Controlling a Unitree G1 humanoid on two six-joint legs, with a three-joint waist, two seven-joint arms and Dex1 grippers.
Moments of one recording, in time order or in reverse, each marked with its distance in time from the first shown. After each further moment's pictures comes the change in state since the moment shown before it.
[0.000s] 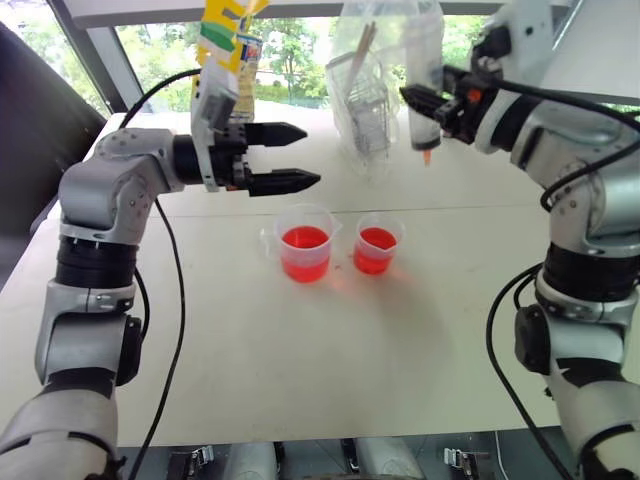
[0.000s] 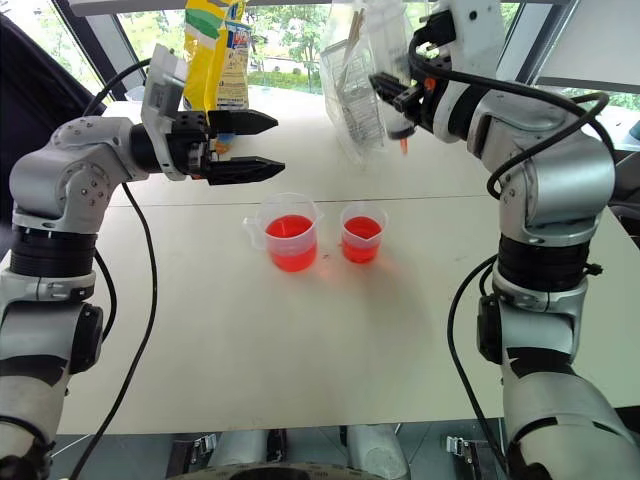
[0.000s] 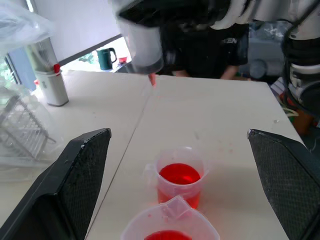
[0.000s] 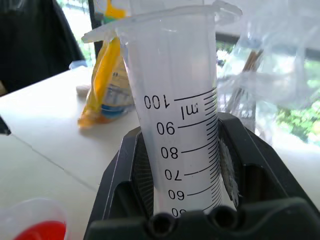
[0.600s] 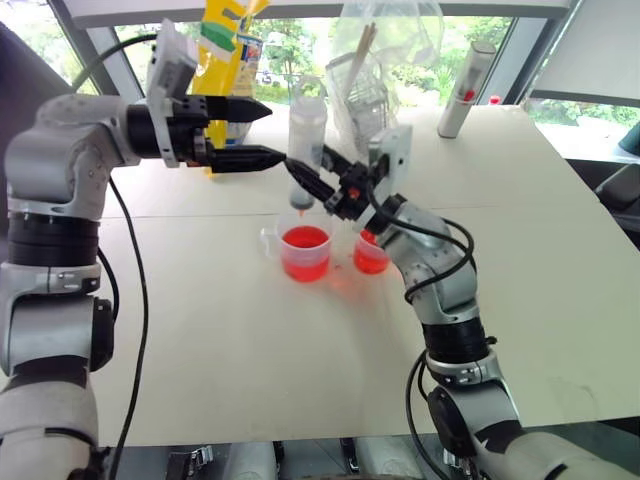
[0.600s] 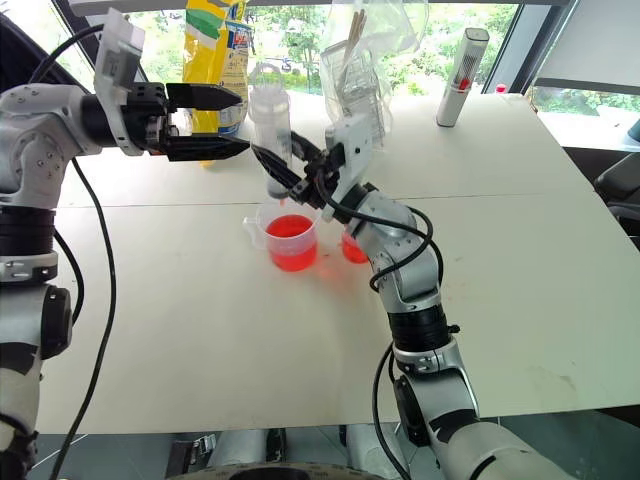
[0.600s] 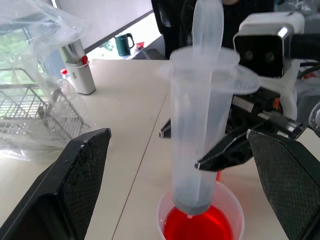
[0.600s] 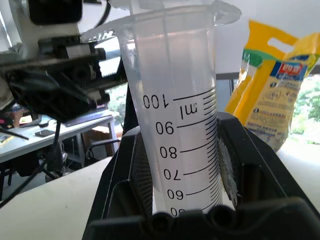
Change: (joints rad) left arm -0.070 0.113 0.008 0.036 0.046 0.000 -0.084; right arm 0.339 0.359 0.223 0.193 0.066 -0.592 0.030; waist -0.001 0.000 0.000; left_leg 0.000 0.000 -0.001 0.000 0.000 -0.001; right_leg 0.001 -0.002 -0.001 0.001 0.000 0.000
